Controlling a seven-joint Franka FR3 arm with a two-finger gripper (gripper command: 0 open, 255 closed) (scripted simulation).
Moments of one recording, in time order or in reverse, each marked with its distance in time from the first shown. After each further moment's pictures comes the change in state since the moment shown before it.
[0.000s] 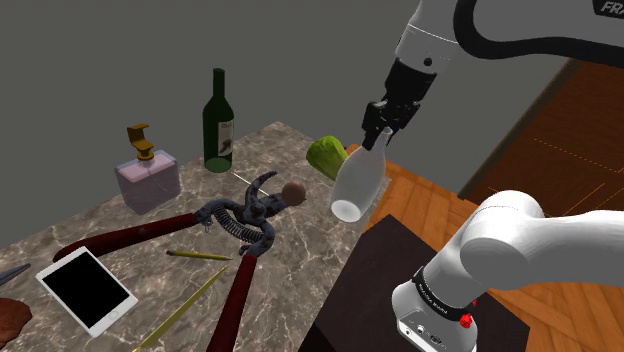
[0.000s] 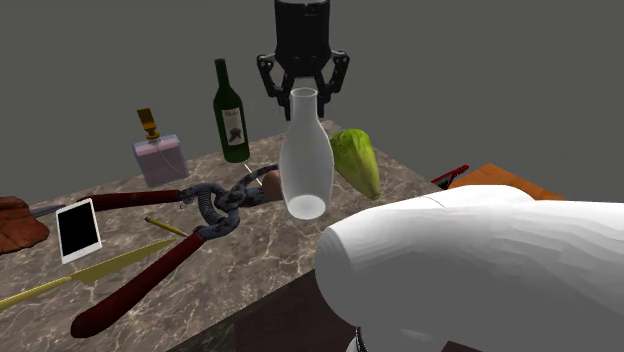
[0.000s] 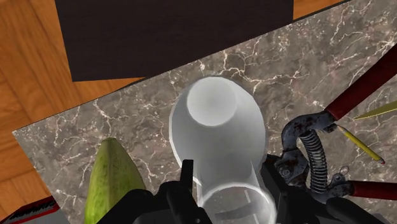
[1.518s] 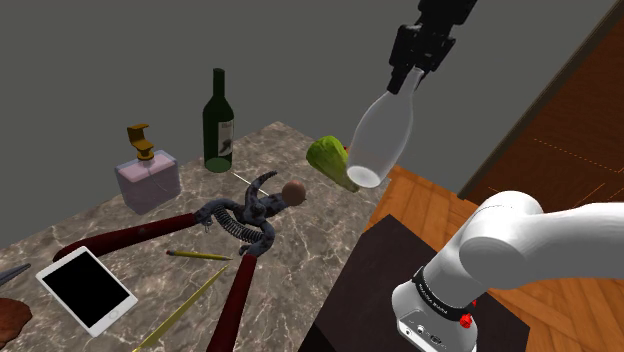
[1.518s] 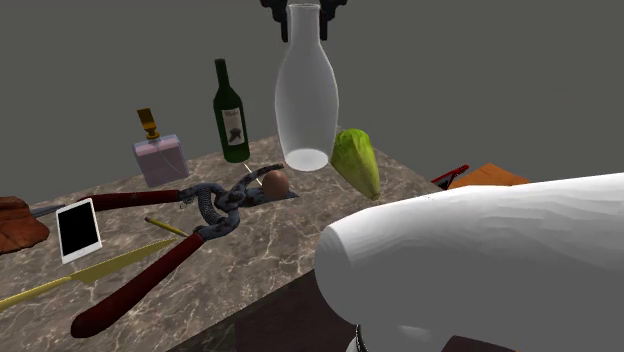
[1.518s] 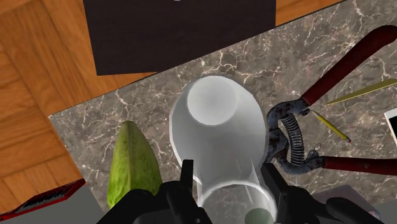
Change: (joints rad) arm -0.016 0.102 -0.024 0.374 -0.026 -0.271 -0.001
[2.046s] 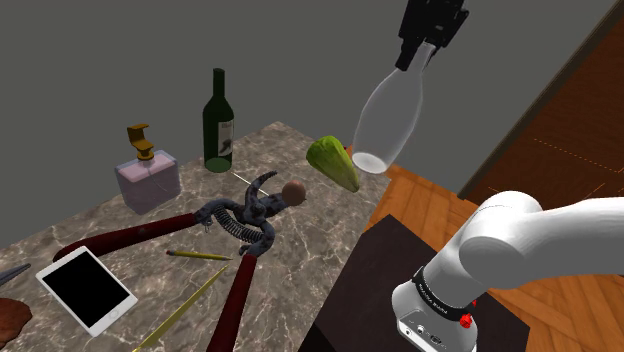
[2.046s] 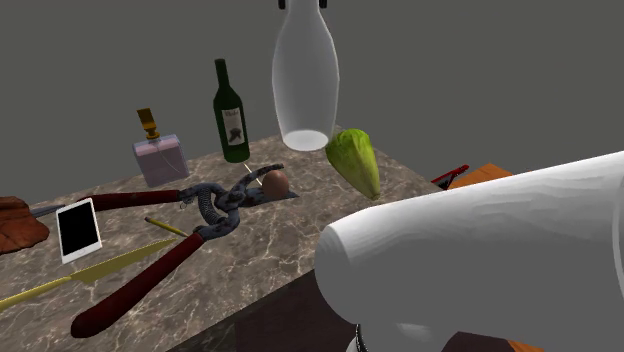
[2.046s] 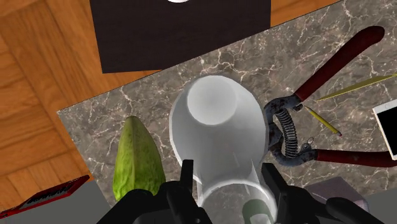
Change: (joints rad) arm -0.005 0.061 -0.001 0.148 -0.005 -0.087 0.004
